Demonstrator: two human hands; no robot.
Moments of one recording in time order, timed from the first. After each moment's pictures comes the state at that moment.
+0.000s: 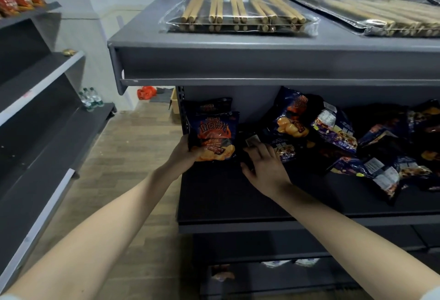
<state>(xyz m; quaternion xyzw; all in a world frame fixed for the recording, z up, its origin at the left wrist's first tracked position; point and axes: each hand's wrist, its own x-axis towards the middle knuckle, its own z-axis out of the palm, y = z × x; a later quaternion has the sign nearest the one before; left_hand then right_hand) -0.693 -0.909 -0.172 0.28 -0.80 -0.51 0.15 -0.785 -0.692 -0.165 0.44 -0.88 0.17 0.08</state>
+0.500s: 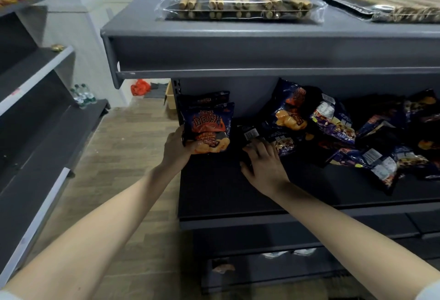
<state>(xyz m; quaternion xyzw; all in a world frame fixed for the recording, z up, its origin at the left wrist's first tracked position) -0.690 -0.919 -0.177 0.30 -0.83 -0.42 0.20 -0.777 -0.690 -0.175 0.44 -0.88 0.13 0.08</state>
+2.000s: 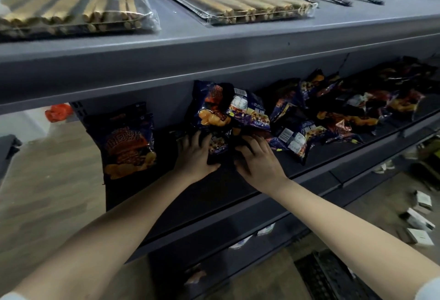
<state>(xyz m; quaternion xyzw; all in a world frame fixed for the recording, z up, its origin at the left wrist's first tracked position) -0.797 -0.764 -0.181 0.03 -0.99 -0.10 0.03 -0.805 -0.561 -0.151 0.33 -0.93 0.12 0.13</state>
